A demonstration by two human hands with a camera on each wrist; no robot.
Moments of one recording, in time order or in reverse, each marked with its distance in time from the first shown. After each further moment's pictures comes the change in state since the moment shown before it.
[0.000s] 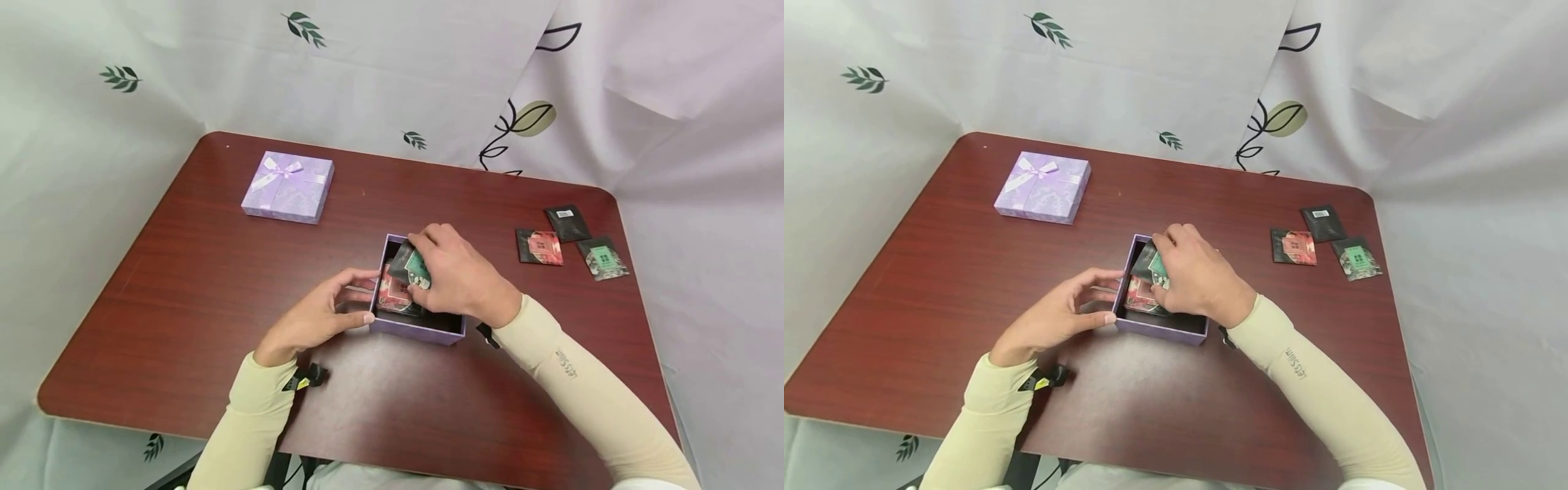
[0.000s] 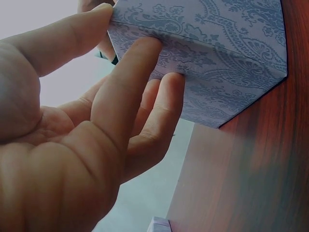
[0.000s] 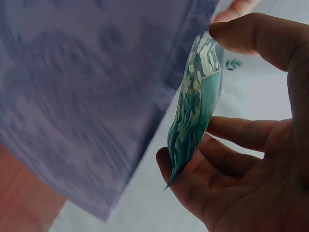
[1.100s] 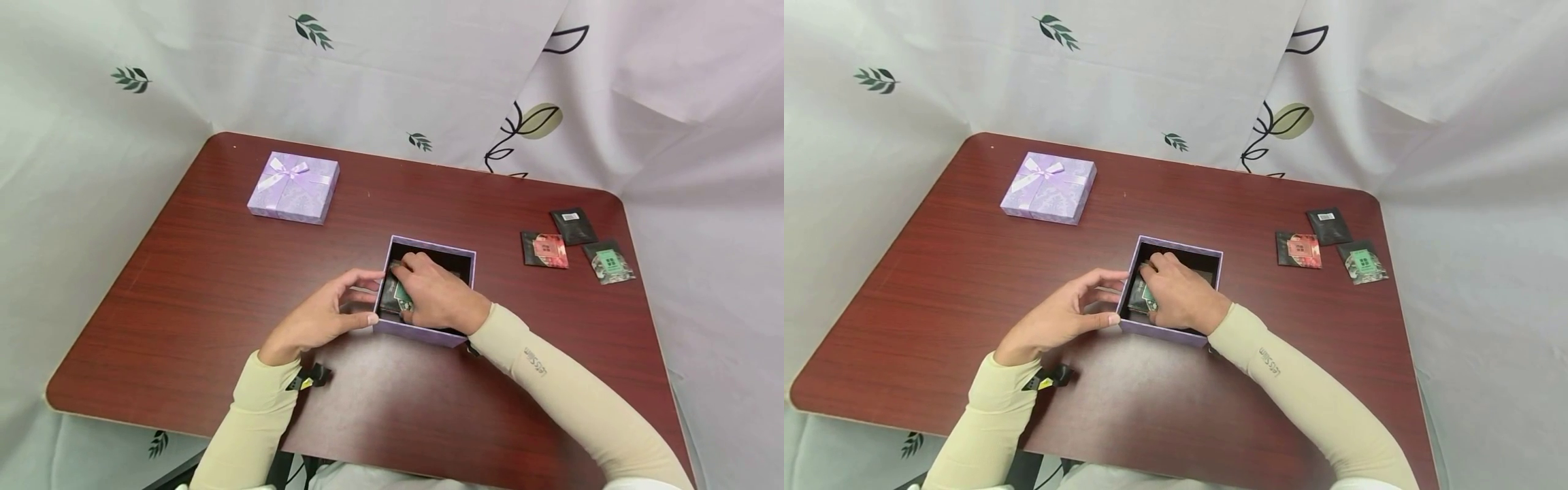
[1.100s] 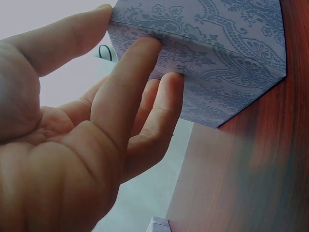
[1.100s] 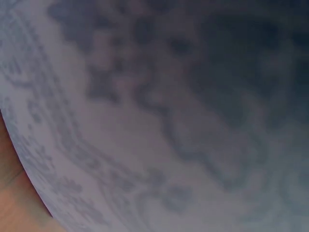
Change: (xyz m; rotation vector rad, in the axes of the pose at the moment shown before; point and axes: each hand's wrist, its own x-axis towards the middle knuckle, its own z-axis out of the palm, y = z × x) left_hand 0.001 -0.001 0.000 0.016 -0.002 0.007; right_hand 0.011 -0.006 0.059 -0.022 -0.145 -0.112
